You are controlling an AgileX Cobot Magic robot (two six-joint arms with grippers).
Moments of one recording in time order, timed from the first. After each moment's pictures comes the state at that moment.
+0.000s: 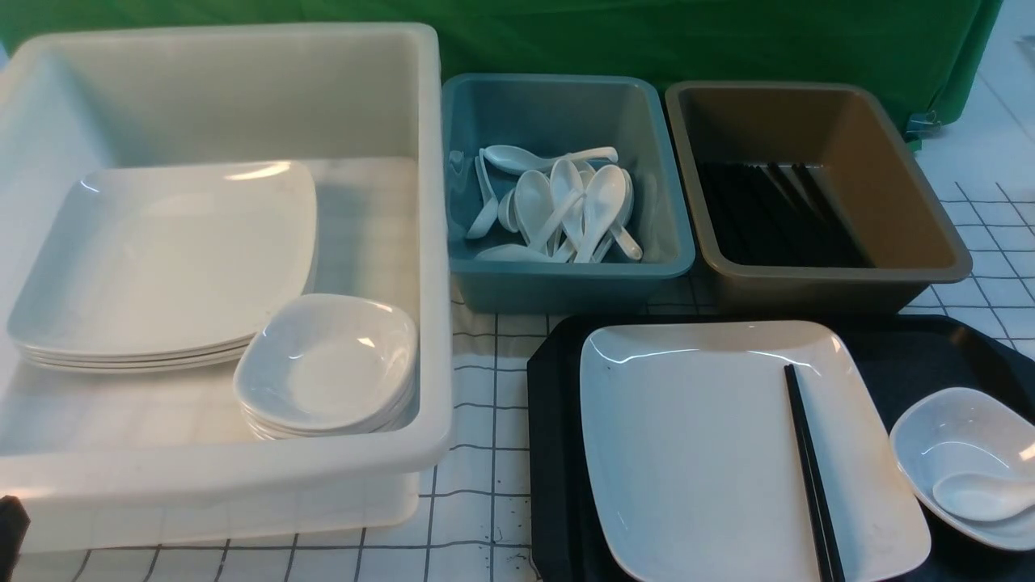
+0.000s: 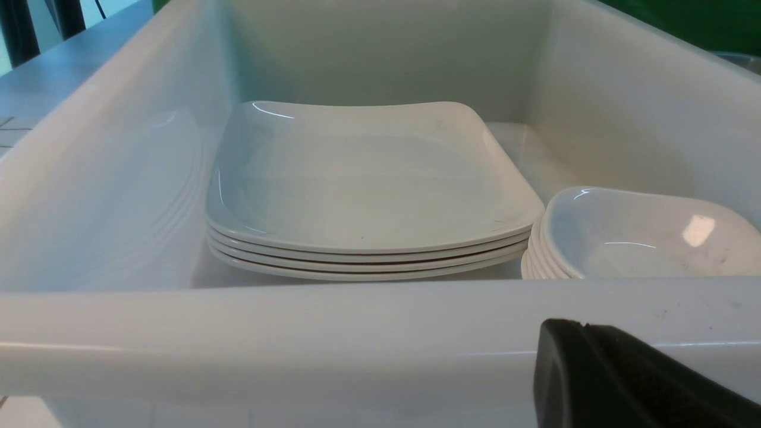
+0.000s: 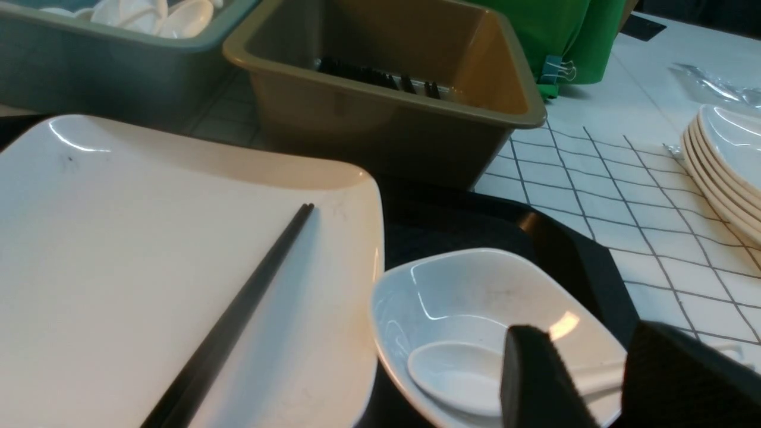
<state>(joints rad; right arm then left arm) 0.07 0.00 0.01 -0.05 0.26 -0.16 0.03 0.00 0.01 -0.05 0.22 -0.01</state>
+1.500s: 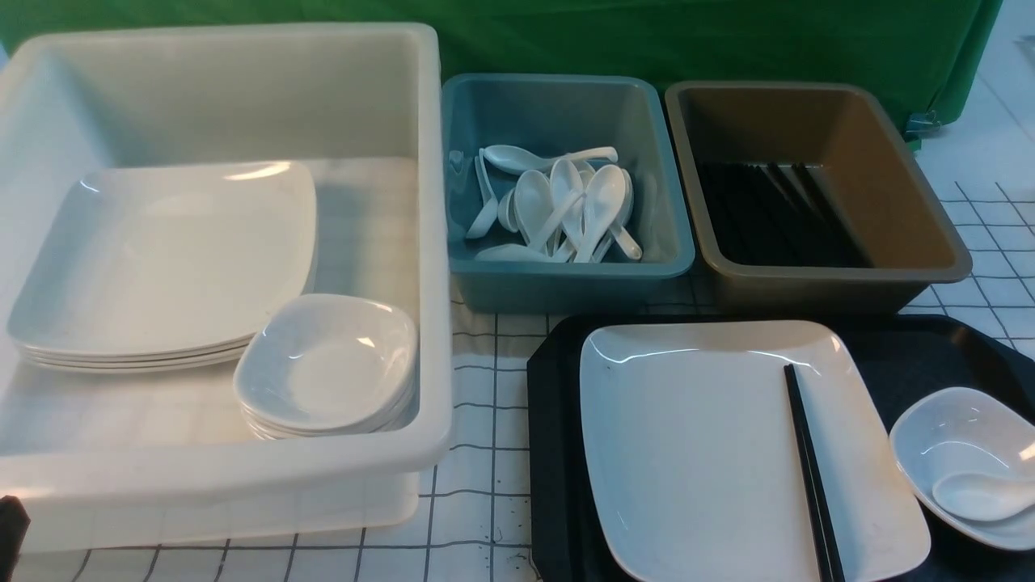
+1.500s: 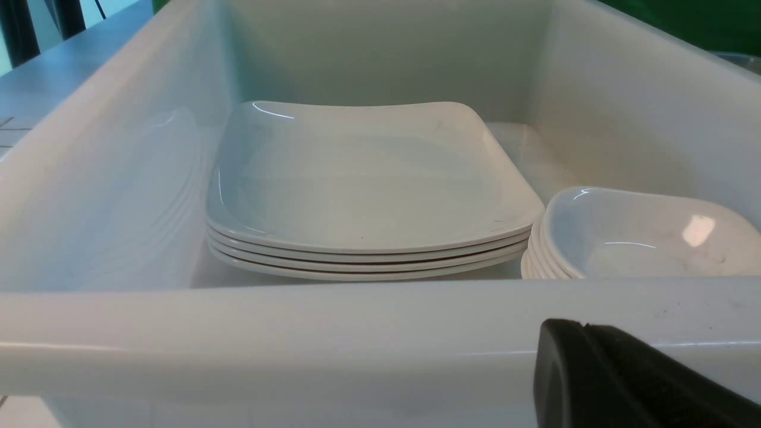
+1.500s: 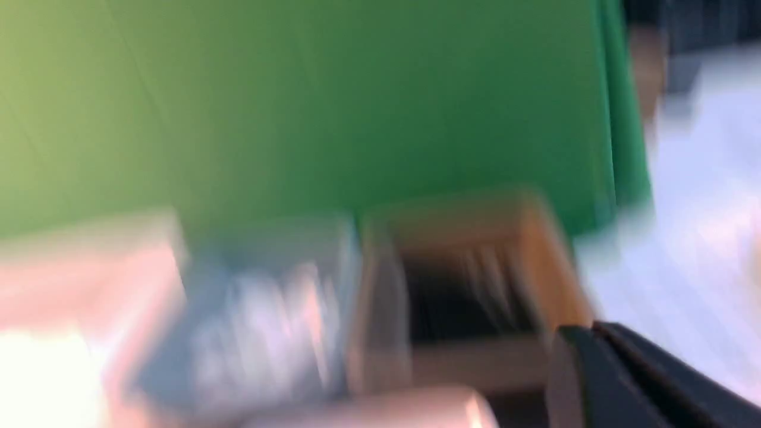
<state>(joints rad) 0.07 0.52 -0.72 0.10 0.64 0.12 0.03 0.00 0.01 -0.05 0.22 -0.01</state>
